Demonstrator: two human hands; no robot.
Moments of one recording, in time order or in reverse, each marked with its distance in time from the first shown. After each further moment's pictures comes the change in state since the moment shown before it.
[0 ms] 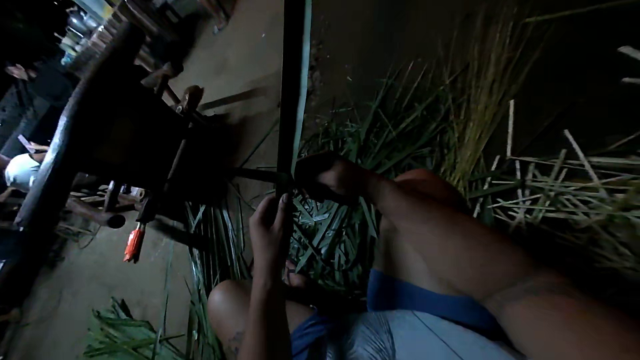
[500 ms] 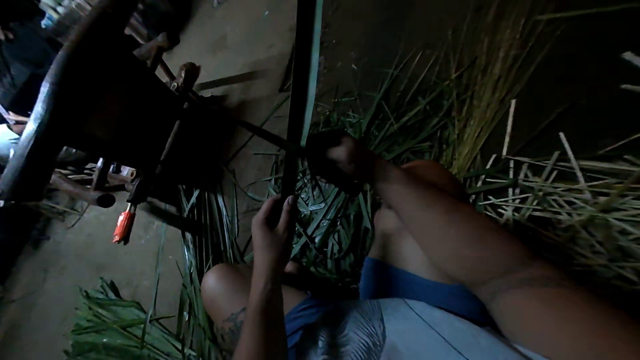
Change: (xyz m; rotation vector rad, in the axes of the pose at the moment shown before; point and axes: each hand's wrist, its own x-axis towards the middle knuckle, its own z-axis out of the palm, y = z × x) left_hand -0.031 -0.006 -0.010 0.041 -0.028 -0.062; right_hand 0.001 -0.003 0.001 0.038 0.162 0.099
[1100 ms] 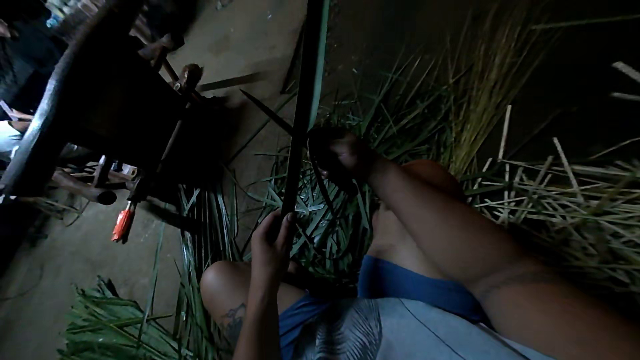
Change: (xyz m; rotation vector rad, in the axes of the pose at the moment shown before) left_hand -0.032 -0.014 -0.012 0.057 -0.034 -0.039; right_hand 0.003 0.007 -0.003 0.186 -0.028 -0.040
